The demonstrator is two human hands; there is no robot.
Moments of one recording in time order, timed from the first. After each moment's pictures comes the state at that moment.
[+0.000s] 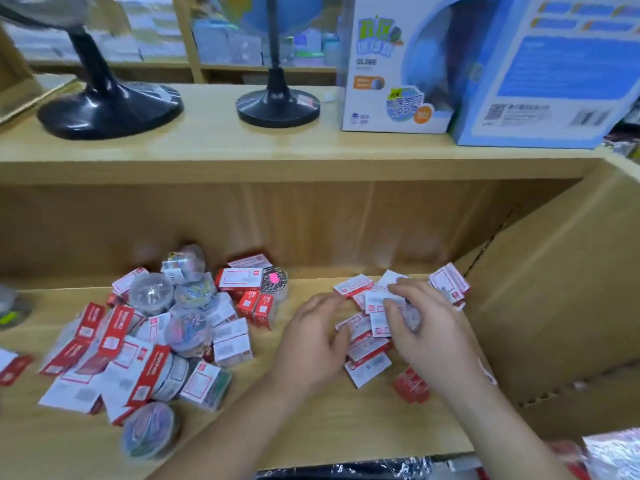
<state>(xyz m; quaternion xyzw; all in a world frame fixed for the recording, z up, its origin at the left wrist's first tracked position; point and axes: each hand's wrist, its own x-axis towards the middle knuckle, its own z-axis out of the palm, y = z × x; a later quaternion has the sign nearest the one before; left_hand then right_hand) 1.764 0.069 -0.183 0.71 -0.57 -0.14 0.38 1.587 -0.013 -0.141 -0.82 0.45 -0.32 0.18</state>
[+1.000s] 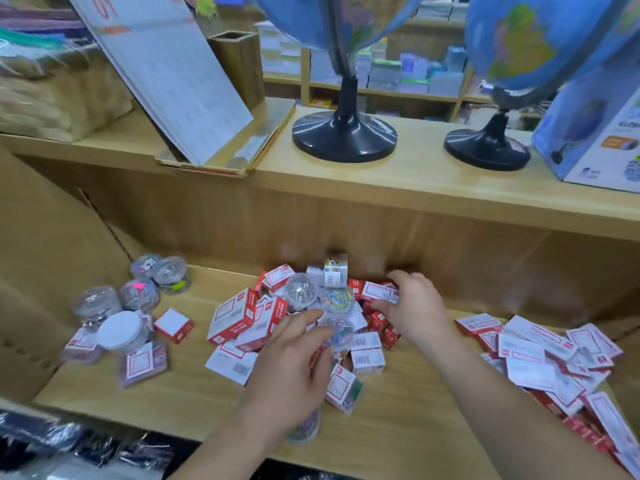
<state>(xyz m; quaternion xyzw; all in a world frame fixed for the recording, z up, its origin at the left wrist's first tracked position) 1.926 0.236 -0.174 0.74 -0.53 0.02 0.42 1.821 0.009 -0.148 -0.89 0.42 -0.11 0.16</state>
